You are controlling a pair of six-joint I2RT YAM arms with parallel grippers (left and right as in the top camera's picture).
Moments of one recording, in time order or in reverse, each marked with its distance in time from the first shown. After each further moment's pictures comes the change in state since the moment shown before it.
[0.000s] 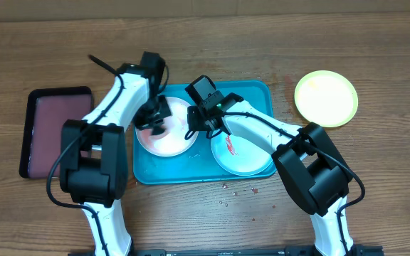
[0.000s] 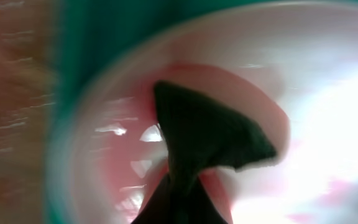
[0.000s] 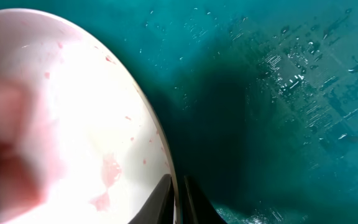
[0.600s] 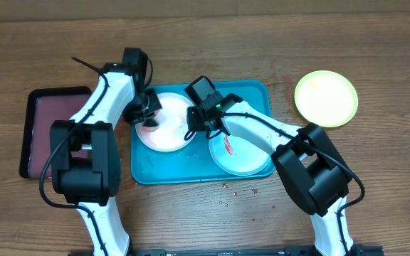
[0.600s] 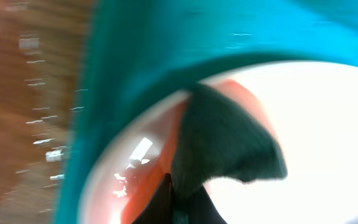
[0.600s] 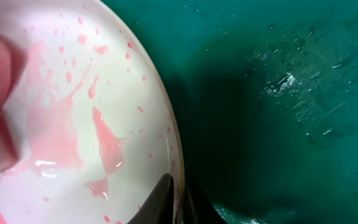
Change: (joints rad) left arm 0.076 0.000 -0.001 0.104 0.083 0.047; right arm 0.005 0.000 0.000 0.000 0.001 0.000
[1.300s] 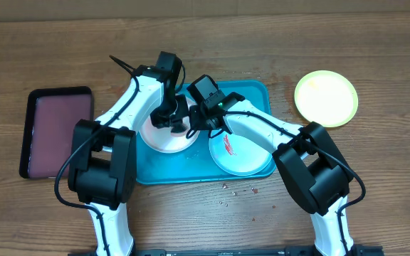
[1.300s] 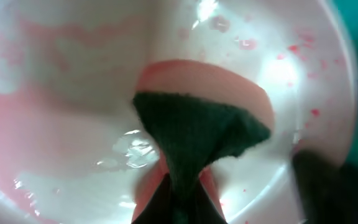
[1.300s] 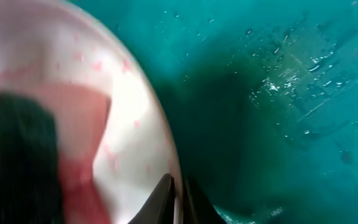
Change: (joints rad) left arm -0.172 0.000 -0.001 -0.045 0.069 0.020; right arm -0.011 0.000 -0.002 -0.008 0.011 0.000
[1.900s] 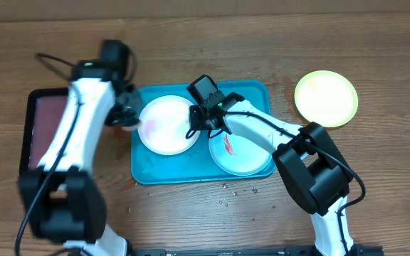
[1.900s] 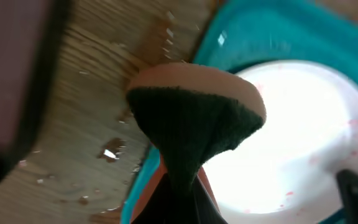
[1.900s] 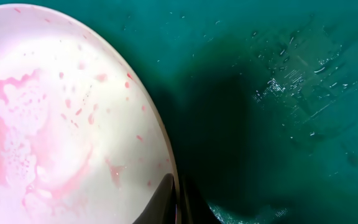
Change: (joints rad) left arm 0.229 -0.285 -0.002 -0.156 -0.185 -0.049; right arm 0.001 0.000 0.000 0.006 -0.001 -0.001
